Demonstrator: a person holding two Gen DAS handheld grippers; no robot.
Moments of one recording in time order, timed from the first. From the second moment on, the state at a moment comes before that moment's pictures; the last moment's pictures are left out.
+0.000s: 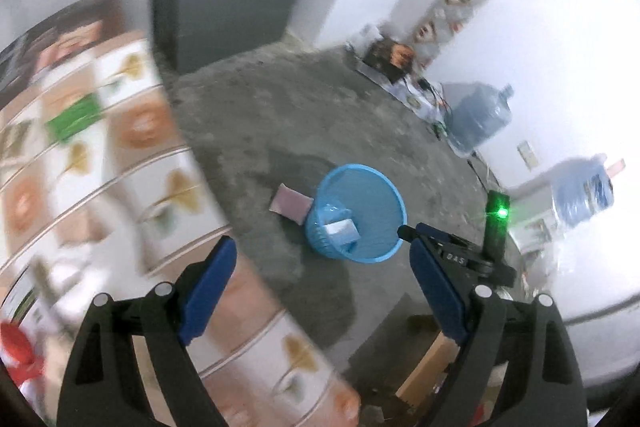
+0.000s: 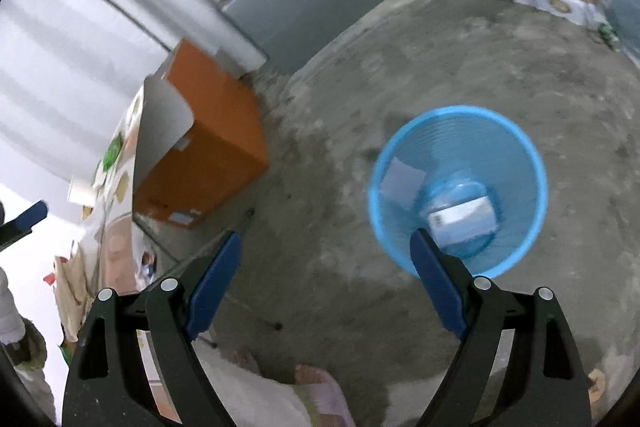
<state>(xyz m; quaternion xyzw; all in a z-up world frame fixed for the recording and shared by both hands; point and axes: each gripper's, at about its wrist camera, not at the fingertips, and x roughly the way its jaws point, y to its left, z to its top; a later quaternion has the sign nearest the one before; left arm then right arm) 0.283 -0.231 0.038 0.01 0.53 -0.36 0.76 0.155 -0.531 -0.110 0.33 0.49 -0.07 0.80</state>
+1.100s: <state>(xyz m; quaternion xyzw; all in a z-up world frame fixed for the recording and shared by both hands) 0.324 0.029 0.062 -0.09 0.50 -0.18 0.85 0.401 -0.531 -0.474 0.16 0.69 -0.27 0.66</state>
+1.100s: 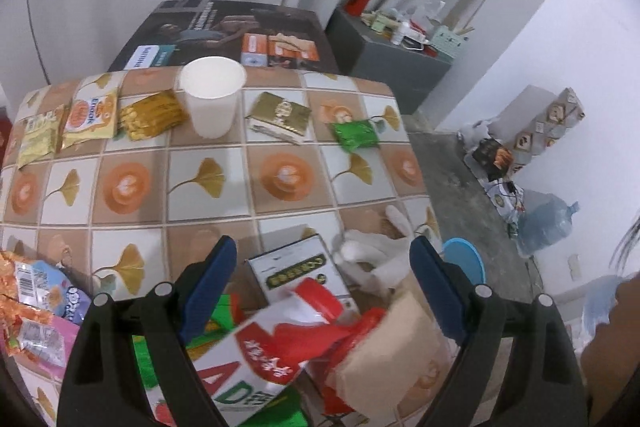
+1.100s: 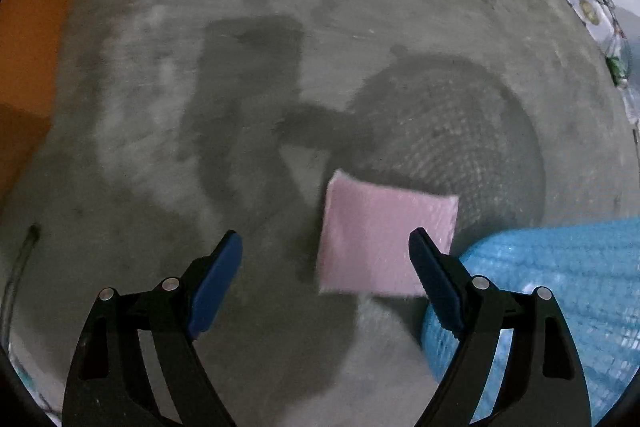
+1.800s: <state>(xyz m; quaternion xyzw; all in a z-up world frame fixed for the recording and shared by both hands) 0.333 0.049 0.035 -0.11 0.52 -0.15 0.83 0.370 -0.554 -0.516 0.24 0.70 -0.31 0.60</state>
